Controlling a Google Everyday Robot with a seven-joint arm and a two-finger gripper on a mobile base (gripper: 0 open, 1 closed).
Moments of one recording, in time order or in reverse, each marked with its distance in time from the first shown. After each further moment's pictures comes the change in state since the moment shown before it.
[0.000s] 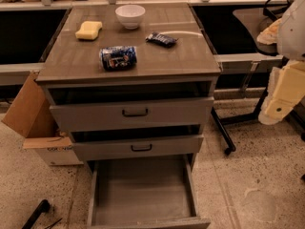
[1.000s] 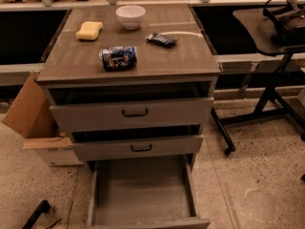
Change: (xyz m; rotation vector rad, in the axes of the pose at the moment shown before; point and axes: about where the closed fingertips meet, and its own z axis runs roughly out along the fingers) arm -0.026 0.041 -0.163 0.138 -0.153 -0.011
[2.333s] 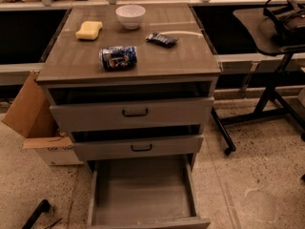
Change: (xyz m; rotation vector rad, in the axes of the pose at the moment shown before) arm -0.037 -0.019 -0.042 0.153 -0.125 -0.037
